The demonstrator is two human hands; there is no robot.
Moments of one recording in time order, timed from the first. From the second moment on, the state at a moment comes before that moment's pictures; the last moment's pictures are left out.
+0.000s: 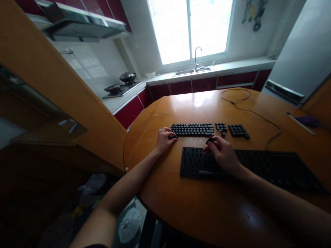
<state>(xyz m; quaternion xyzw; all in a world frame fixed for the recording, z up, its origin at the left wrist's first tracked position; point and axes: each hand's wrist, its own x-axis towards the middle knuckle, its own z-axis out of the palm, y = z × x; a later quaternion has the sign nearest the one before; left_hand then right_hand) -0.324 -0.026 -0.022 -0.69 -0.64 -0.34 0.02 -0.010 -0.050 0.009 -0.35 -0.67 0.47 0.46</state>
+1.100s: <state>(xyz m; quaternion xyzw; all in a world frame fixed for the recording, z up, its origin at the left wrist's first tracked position) -0.162 -0.090 0.007 -0.95 -0.26 -0.15 -0.06 0.032 -0.008 -0.002 -0.40 -0.63 0.48 0.47</state>
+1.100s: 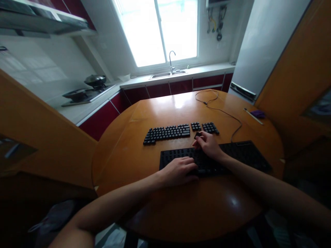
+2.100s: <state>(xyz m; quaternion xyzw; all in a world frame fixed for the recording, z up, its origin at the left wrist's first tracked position) -0.150 -0.094 0.003 -0.95 -0.26 -0.16 -0.07 0.032 -0.011 -0.010 -0.41 -0.66 0.44 0.45</state>
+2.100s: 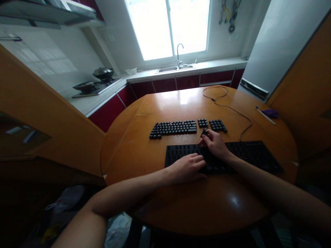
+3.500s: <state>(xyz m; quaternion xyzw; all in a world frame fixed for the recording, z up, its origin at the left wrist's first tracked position) -0.289 -0.019 0.047 -0.67 -0.53 -0.44 -0.27 0.035 -0.013 -0.003 -0.43 -0.64 0.47 0.43</state>
